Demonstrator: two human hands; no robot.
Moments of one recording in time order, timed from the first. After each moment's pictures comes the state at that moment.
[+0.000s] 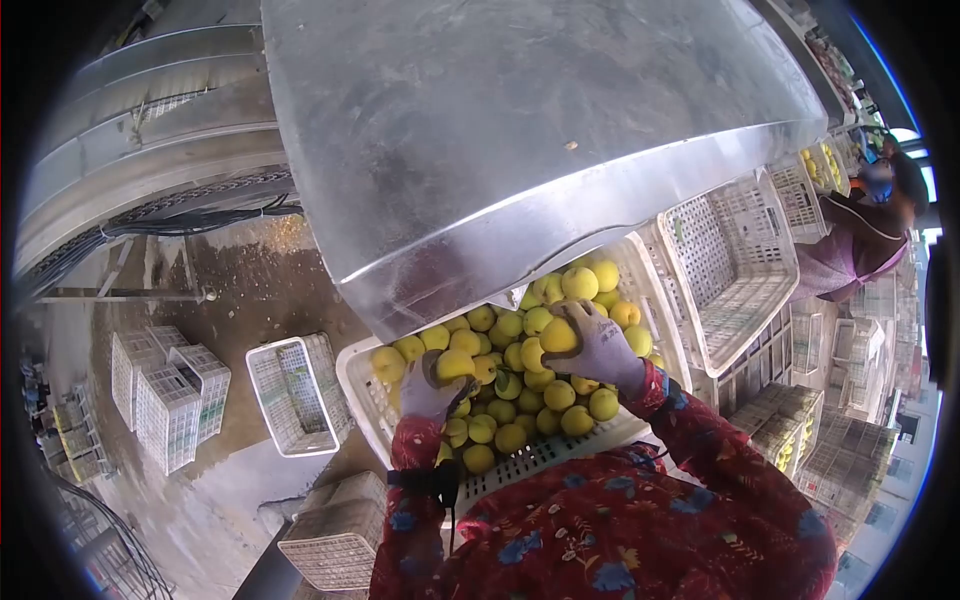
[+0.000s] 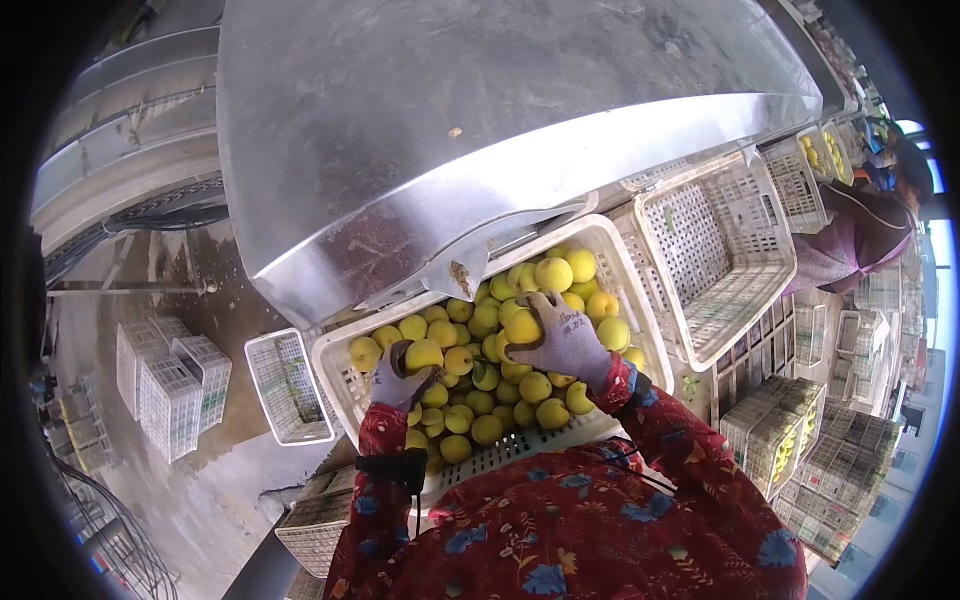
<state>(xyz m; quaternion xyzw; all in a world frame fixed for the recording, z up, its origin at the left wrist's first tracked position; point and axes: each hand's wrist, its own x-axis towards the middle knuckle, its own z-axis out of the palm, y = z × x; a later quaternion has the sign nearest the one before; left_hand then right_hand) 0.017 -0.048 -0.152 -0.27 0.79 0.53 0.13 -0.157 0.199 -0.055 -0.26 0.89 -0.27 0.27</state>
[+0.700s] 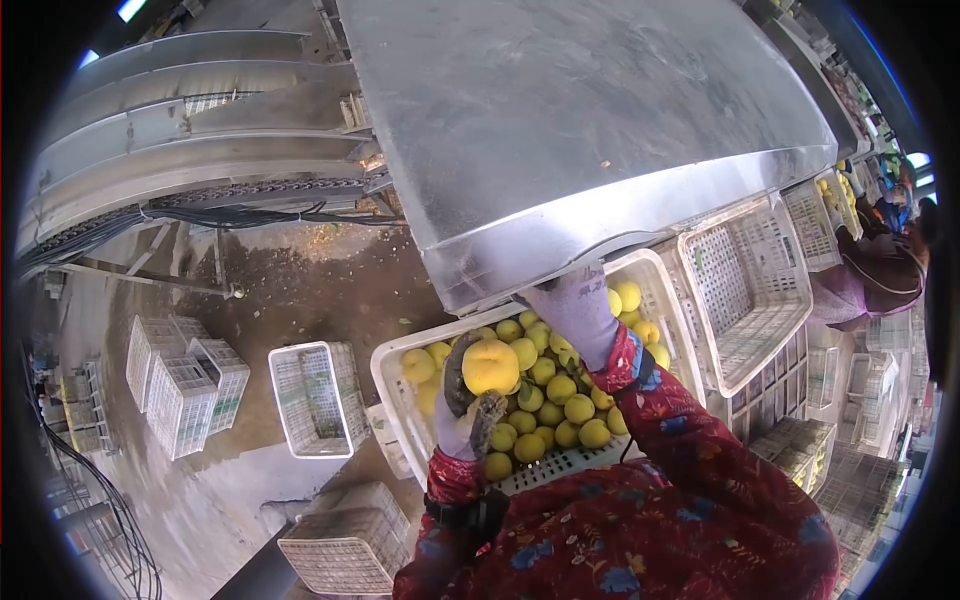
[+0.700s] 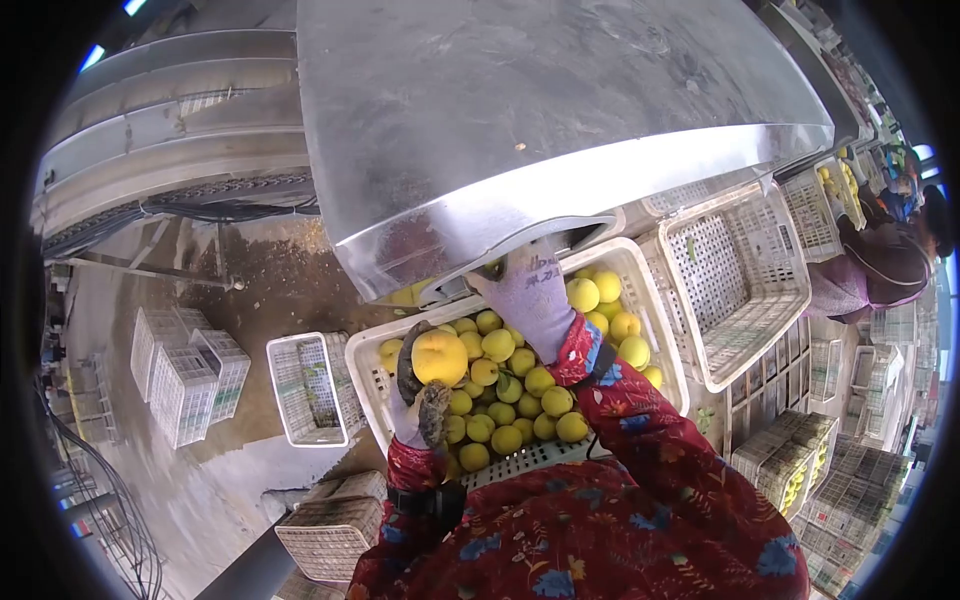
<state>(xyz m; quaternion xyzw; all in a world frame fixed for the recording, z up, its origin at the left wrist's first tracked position) 0.010 -0.022 -0.016 -0.21 0.41 0.88 -0.14 -0.183 0.088 -0.015 -0.33 0.88 -0.34 -0.05</state>
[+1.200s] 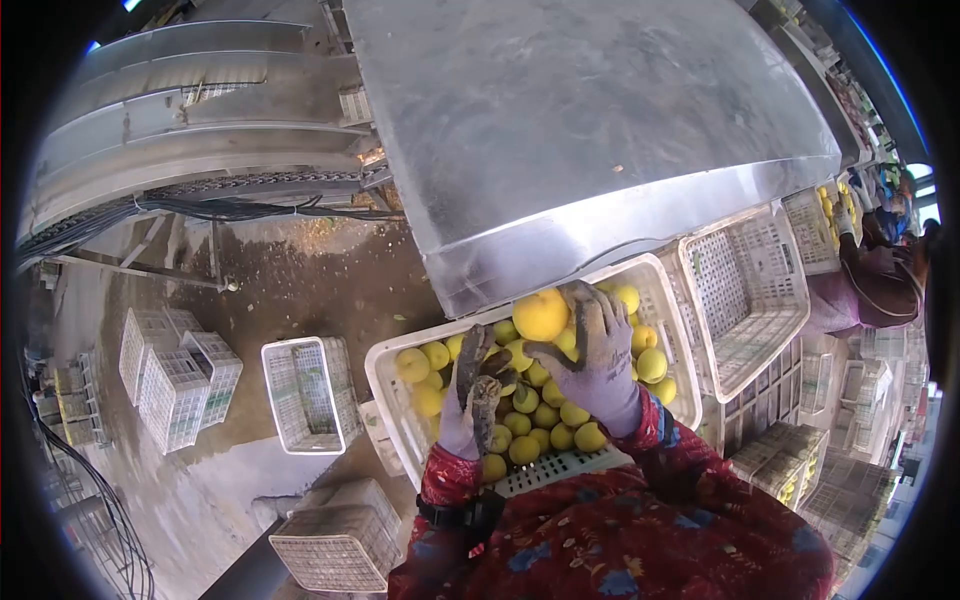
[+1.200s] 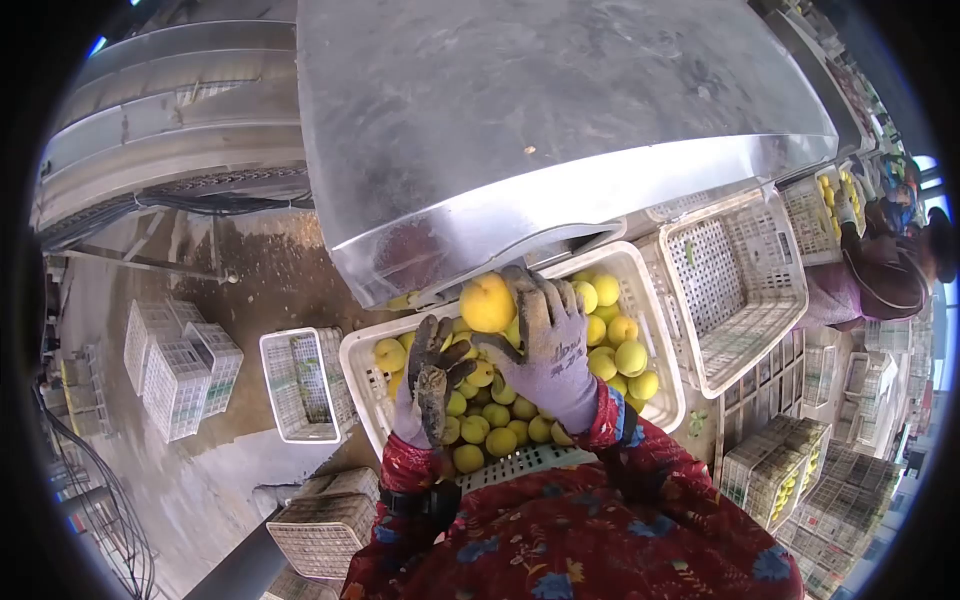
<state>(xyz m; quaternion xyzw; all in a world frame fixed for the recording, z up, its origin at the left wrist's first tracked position) 0.001 -0.019 -0.040 -0.13 0.25 0.95 -0.12 -0.135 0.114 0.017 -0.36 0.88 -0.30 -0.07</state>
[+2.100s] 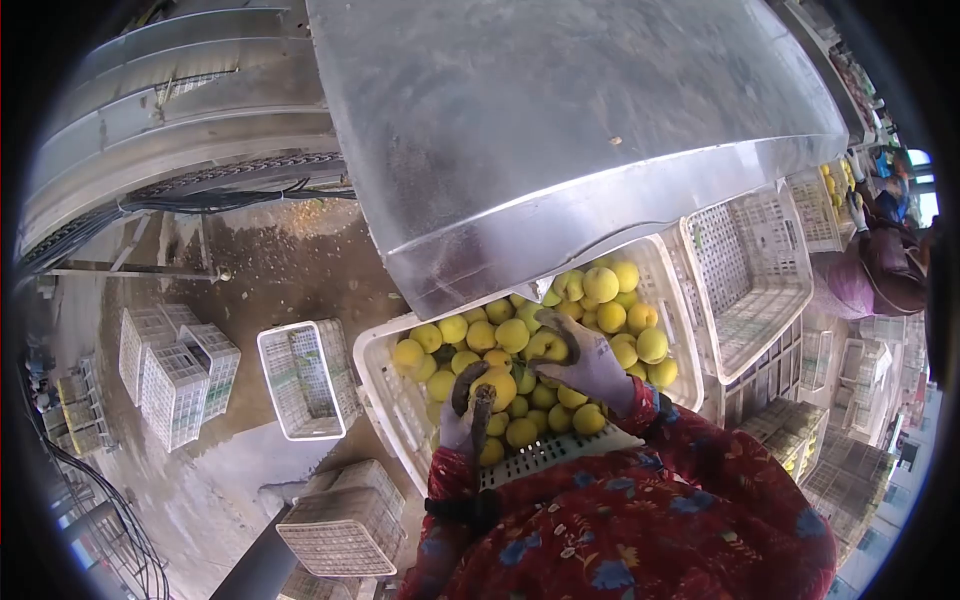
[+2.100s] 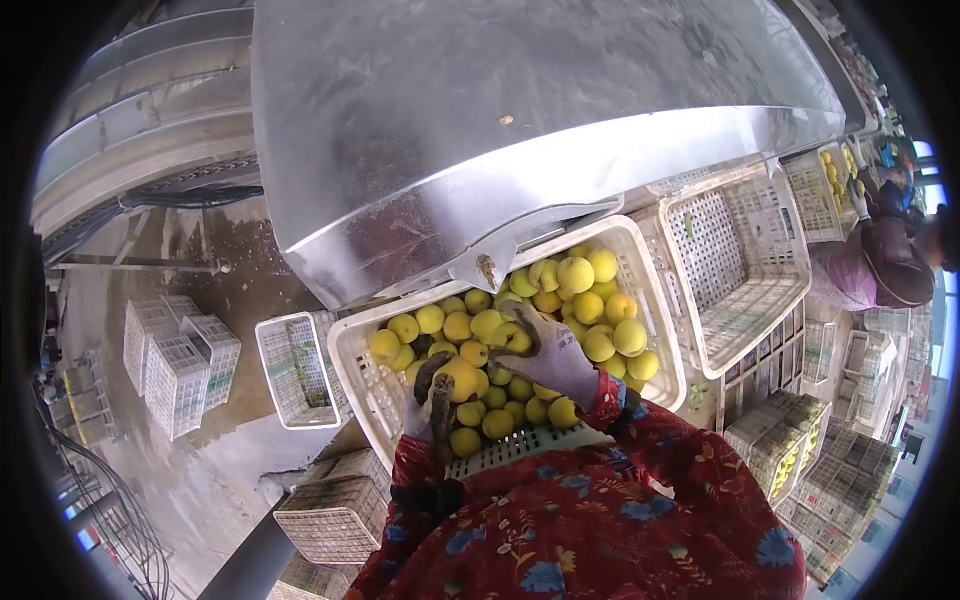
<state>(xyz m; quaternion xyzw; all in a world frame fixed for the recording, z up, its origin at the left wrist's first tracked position) 0.050 0.001 -0.104 -0.31 0.47 0.83 -0.05 -0.126 0.165 -0.051 -0.25 0.82 -0.43 0.30</state>
